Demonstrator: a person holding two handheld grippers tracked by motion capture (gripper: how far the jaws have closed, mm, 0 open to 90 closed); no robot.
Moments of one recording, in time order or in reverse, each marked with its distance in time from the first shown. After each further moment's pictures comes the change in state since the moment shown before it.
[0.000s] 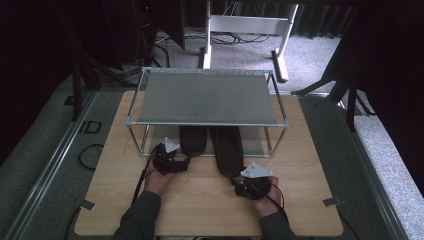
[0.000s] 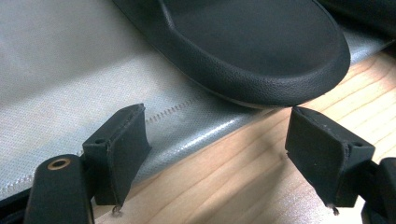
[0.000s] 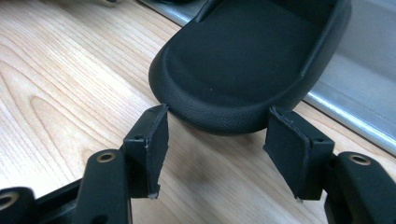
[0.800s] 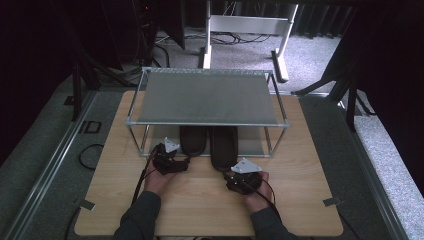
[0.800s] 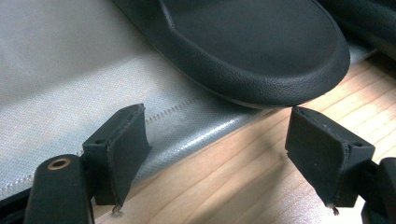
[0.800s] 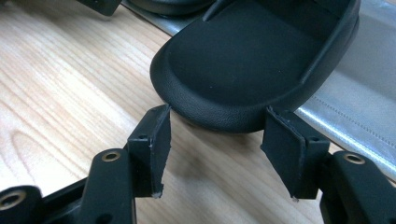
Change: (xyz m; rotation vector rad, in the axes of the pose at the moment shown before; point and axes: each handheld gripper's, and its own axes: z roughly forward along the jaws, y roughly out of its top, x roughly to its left) left arm 0.000 0.000 0.000 -0.003 -0.002 -0.003; right arm 0.010 0.017 0.021 -0.002 -0.036 -0.026
